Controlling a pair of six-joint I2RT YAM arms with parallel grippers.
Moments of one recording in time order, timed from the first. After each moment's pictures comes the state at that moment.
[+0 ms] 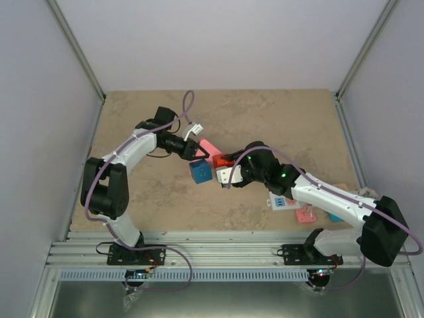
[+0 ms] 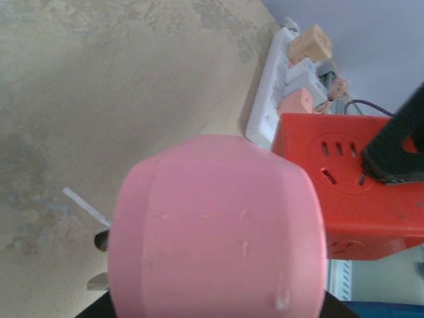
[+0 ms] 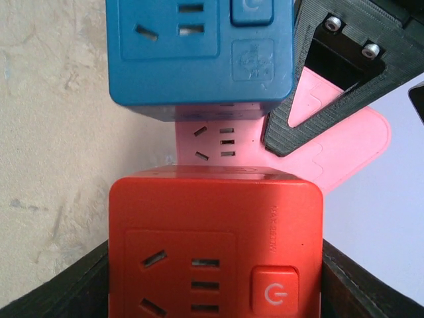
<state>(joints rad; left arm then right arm) -0.28 1.72 1.25 -0.70 0.99 0.31 0.83 1.27 0.87 -0.20 -0.09 -1.20</state>
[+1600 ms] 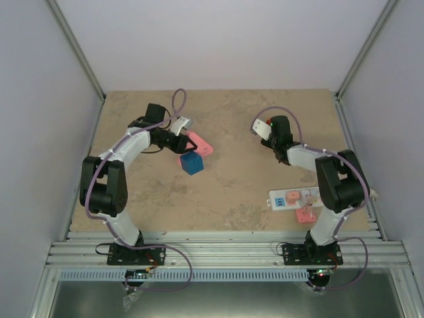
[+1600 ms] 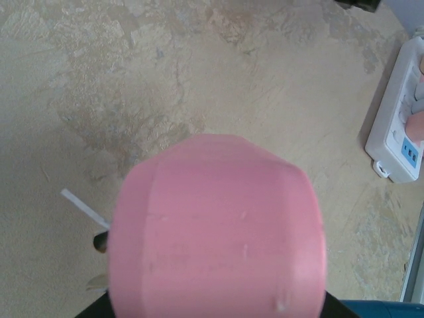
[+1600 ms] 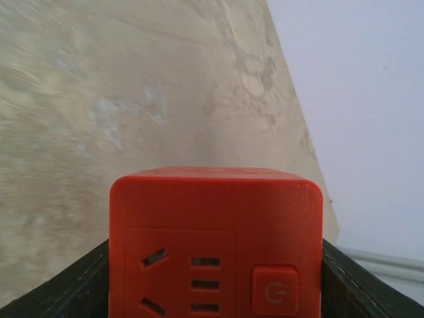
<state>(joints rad) -0.20 1.73 1.25 -0.60 0.74 0.29 0.34 1.76 0.95 0.23 0.26 -0.97</state>
